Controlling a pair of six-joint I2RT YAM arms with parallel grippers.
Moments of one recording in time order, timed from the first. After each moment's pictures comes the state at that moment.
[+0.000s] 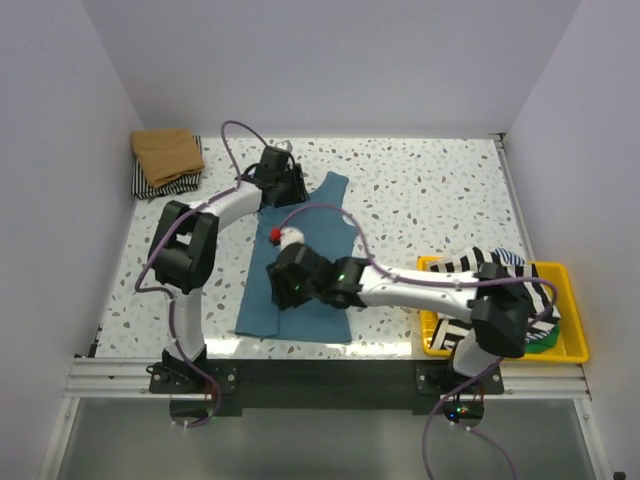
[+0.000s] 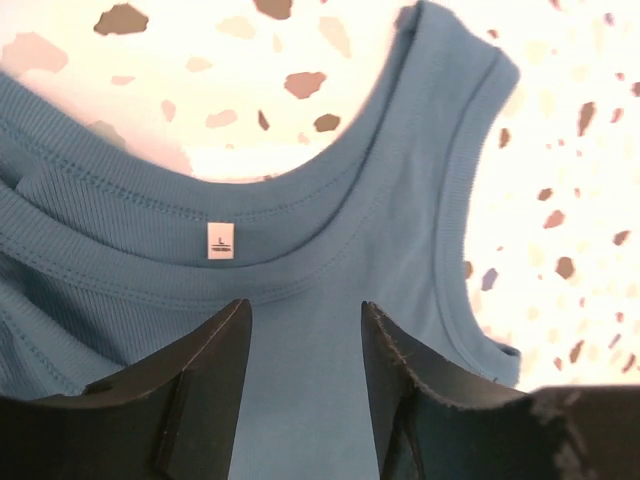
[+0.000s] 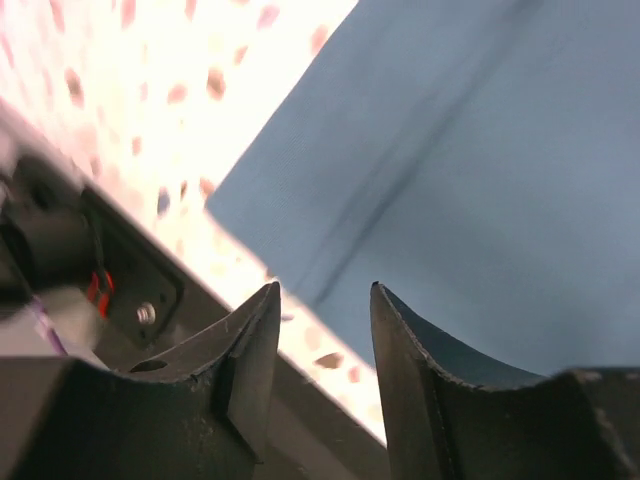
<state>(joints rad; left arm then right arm) -0.39 2.04 1.46 -0.20 0.04 -0.53 1.23 1.71 1.24 -0.35 0.16 0.64</state>
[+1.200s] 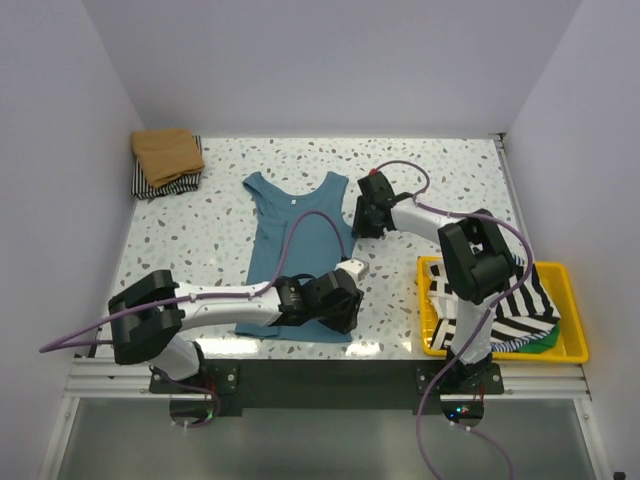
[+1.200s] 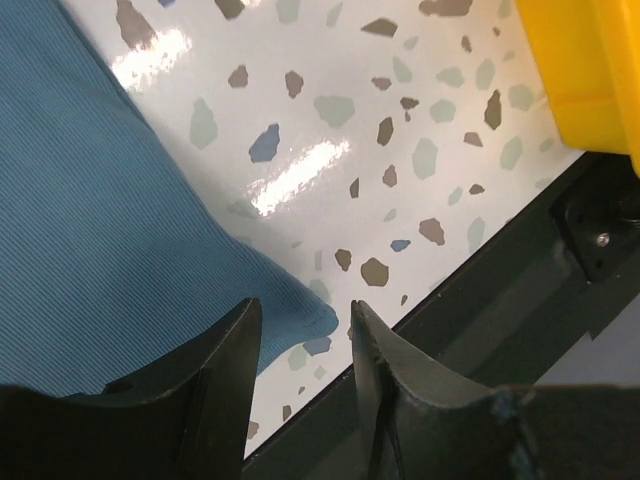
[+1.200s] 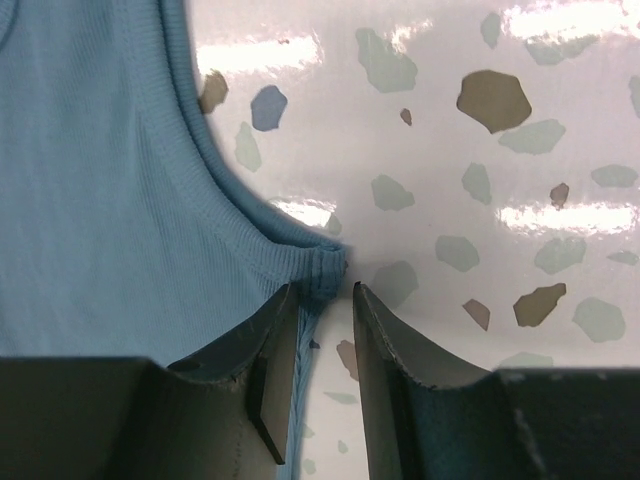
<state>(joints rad) -1.19 1.53 0.90 -0.23 -0.08 -0.65 0.47 1.94 1.26 -0.34 0.05 0.61</state>
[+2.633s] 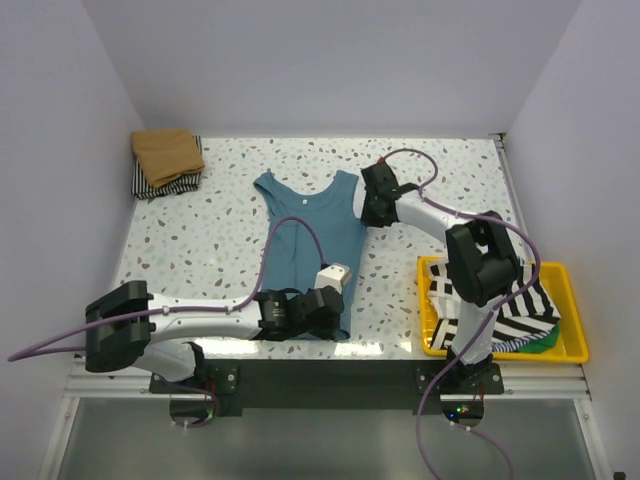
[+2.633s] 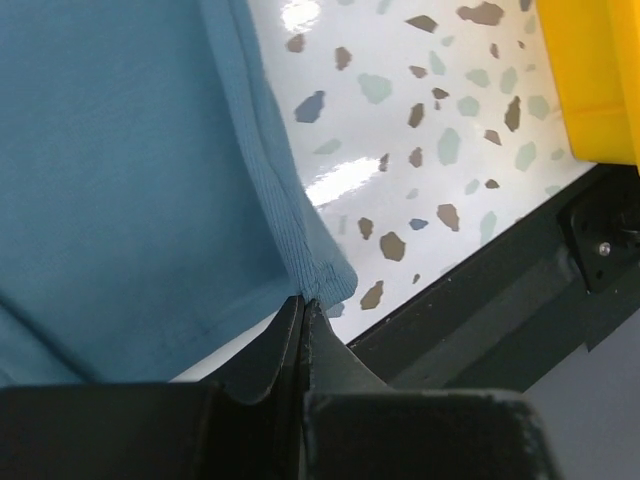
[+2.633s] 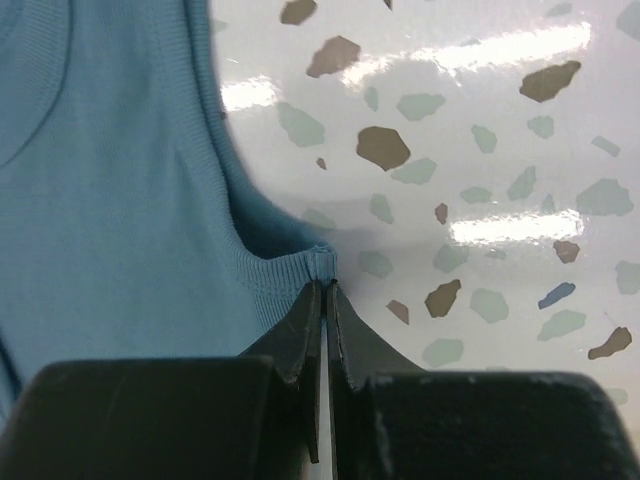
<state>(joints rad) -1.29 1.42 0.81 -0.27 -0.26 -0.81 0.44 1.91 1.32 -0.43 0.18 0.60</state>
